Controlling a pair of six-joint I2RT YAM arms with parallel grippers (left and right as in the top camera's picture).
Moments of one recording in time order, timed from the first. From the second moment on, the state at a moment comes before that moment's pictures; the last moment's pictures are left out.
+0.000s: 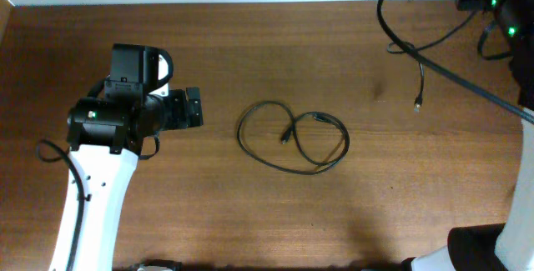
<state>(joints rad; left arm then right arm) -0.10 1.34 1.46 -1.16 -0.04 -0.18 0.08 1.70 2.47 -1.11 0.24 -0.11</state>
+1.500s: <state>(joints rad) -0.10 1.34 1.46 -1.16 -0.04 -0.18 -0.64 2.29 2.33 -1.10 0.02 0.13</state>
